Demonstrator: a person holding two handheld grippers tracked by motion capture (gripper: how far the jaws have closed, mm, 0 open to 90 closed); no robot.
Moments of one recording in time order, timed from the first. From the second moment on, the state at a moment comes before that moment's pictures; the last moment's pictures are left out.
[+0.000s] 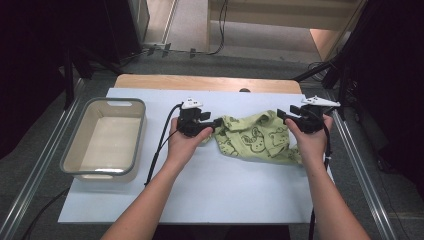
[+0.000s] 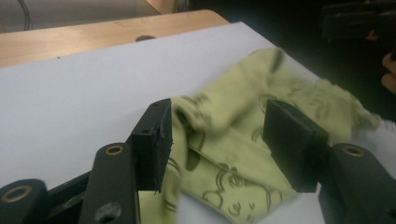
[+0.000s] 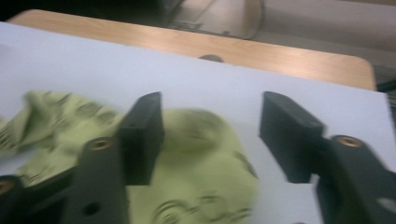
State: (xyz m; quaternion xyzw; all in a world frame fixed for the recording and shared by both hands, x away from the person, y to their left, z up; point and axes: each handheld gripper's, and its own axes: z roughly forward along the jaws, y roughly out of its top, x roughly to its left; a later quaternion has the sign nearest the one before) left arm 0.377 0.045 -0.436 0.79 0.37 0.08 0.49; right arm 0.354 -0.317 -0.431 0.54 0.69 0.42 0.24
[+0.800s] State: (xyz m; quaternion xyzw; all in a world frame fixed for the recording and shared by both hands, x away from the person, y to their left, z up) left arm 0.299 0.087 -0.462 0.78 0.33 0.06 0.53; right arm 0.282 -0.261 -0.517 0.45 0.79 0.35 0.23
